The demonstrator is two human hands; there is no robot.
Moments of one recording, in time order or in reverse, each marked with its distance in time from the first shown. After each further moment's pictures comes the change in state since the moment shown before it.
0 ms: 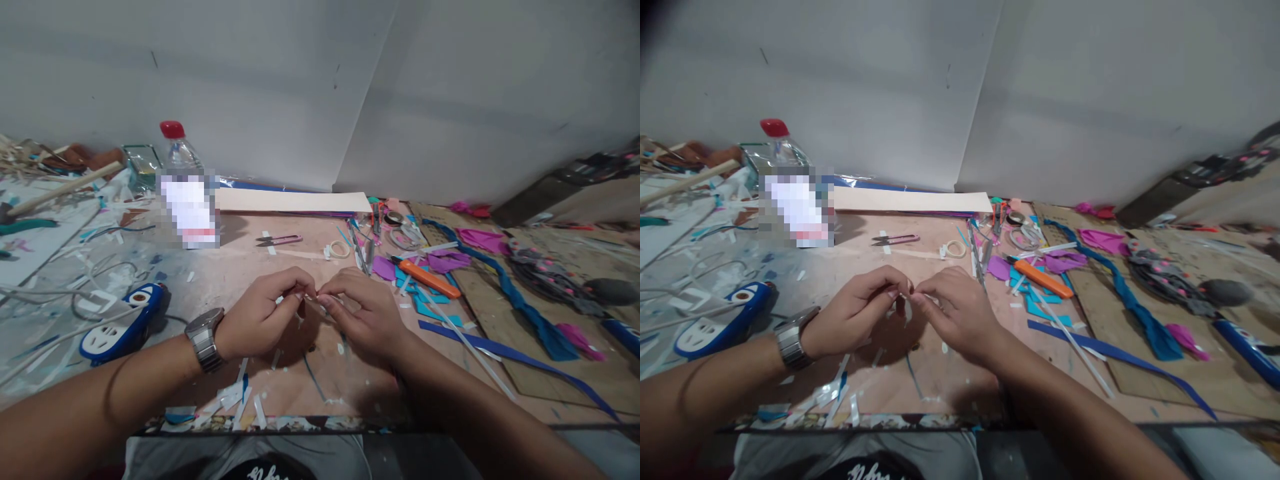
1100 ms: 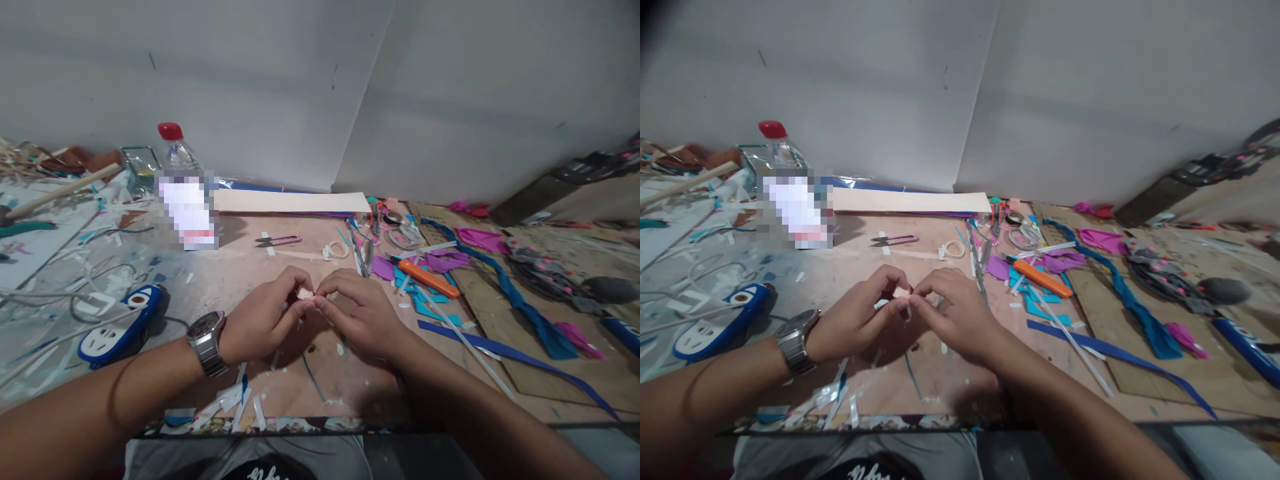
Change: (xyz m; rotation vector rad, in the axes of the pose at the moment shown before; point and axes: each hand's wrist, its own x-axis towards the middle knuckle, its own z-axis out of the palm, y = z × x) left_hand -0.002 -0.004 0.004 0.208 -0.068 -0.032; right_hand 0.003 -0.002 -0.001 0.031 -0.071 0.086
